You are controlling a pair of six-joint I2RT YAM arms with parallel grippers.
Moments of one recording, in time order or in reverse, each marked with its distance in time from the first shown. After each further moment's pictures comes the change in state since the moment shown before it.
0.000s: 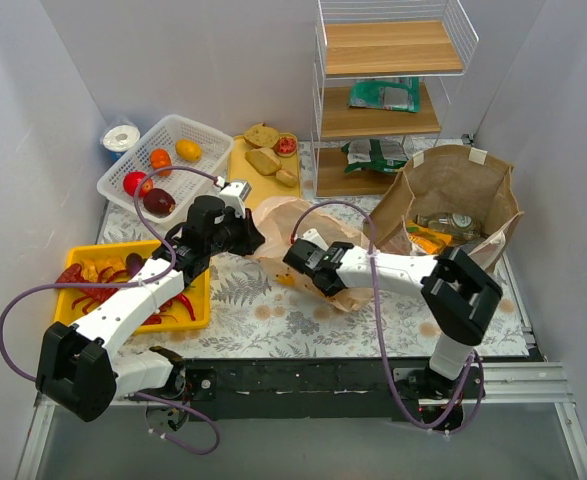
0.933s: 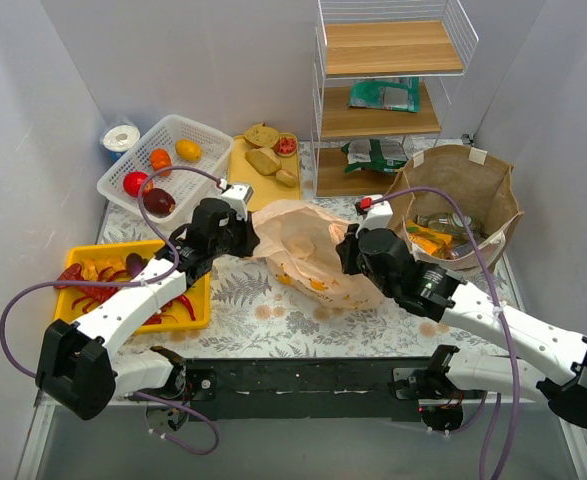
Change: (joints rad) left arm -0.020 0.008 0.000 -0.035 -0.138 0.056; right arm -0.034 -0.763 -0.250 0.360 -0.075 0.155
